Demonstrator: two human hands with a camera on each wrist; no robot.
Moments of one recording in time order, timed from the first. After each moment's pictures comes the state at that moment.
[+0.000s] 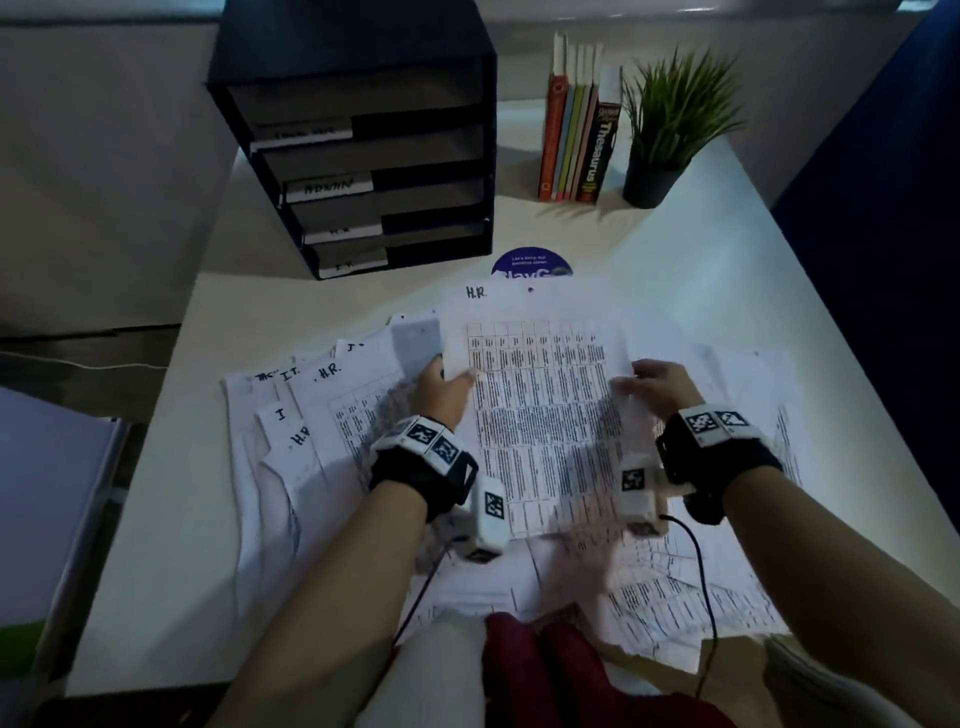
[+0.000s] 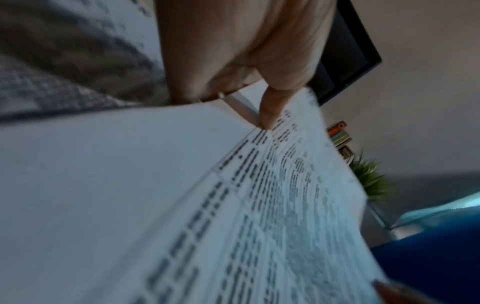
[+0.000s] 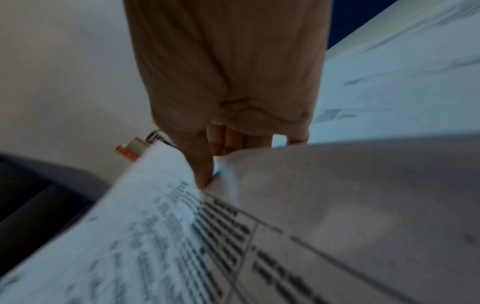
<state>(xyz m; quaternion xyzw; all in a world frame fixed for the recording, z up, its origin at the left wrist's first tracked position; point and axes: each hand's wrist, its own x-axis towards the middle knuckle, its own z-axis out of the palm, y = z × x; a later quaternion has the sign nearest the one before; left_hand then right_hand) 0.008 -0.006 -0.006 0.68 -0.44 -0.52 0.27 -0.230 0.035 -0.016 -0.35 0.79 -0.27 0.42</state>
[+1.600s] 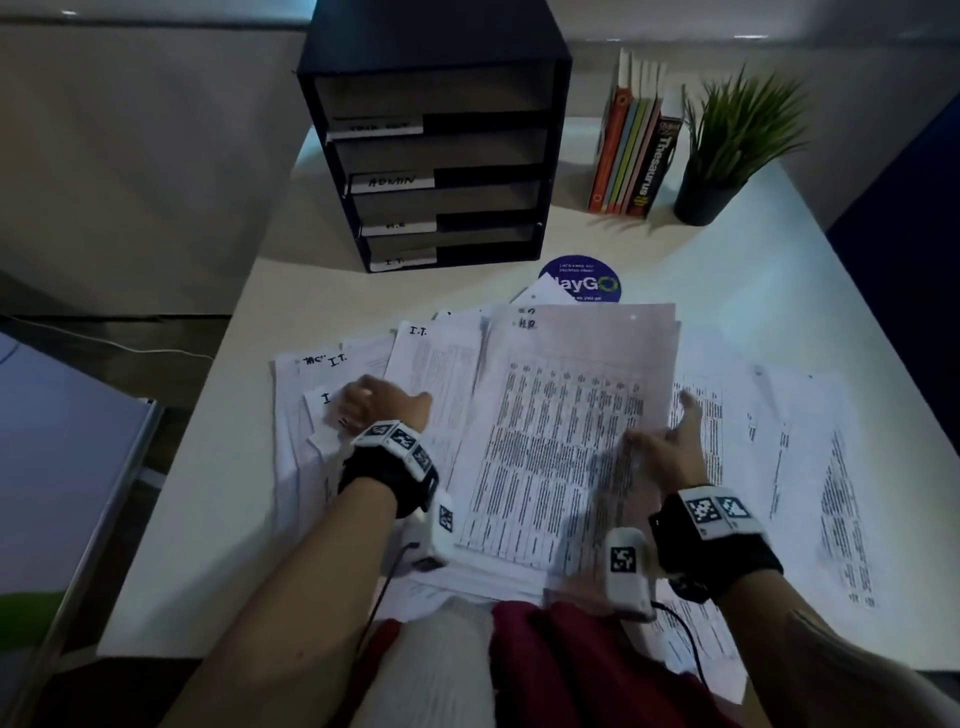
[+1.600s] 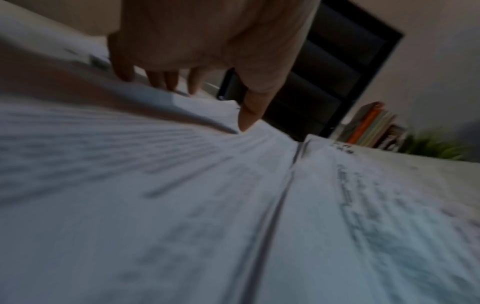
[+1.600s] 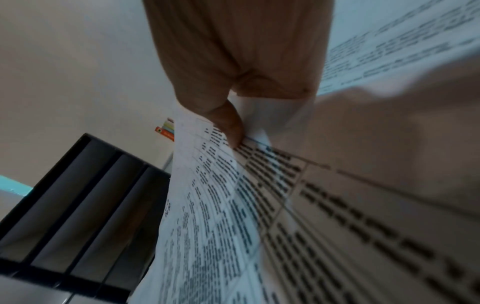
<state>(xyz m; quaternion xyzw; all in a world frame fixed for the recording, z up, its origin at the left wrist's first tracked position) 0.093 -0.010 -0.025 0.83 -0.44 -0.34 0.08 -0.169 0.077 -0.046 -0.25 0.75 -0.44 0.42</state>
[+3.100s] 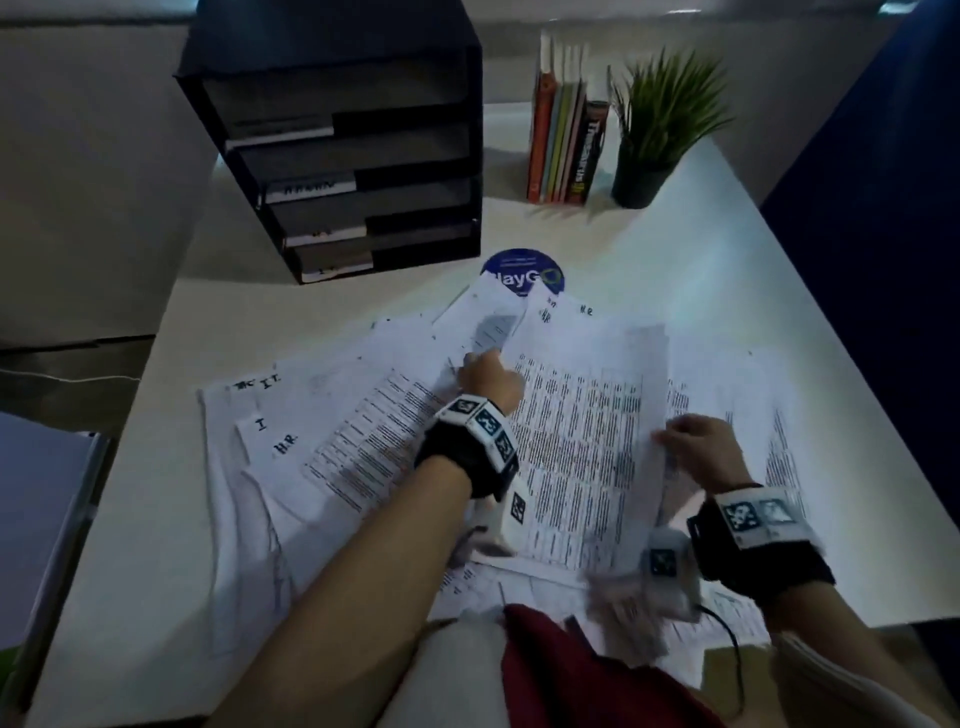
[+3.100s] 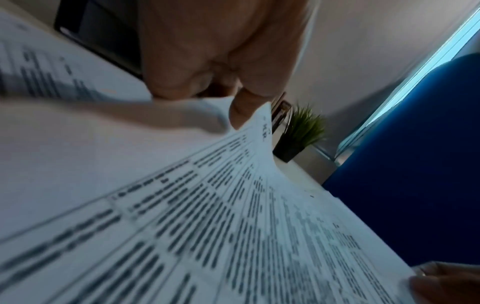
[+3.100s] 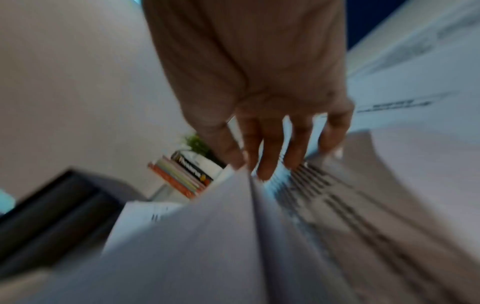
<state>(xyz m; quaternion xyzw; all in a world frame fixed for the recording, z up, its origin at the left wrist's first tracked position) -0.049 -0.018 -0.007 0.66 -0.61 -0.43 0.07 -0.245 0.099 -0.033 -0.30 0.85 -0.26 0.35</state>
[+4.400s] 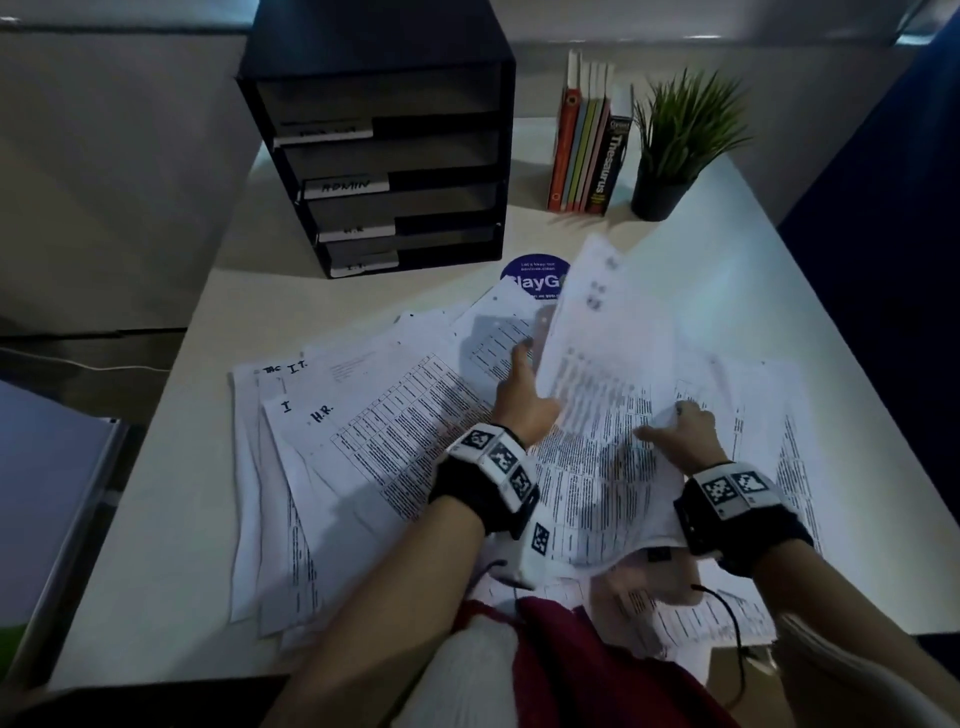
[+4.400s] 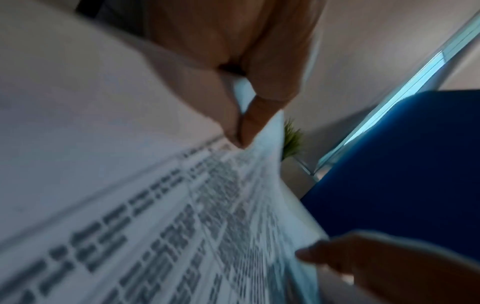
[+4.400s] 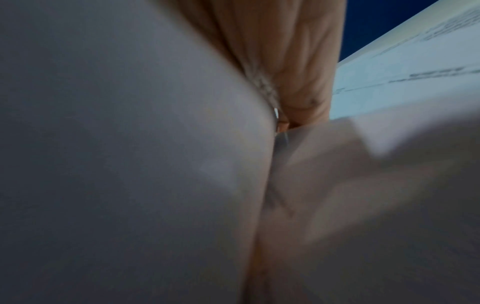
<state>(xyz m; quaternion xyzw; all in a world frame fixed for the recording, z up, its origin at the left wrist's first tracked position) -0.040 0.031 0.022 0.57 -0.59 -0.55 0.18 -0.234 0.078 -0.041 -0.36 0.86 -0.17 0.32</state>
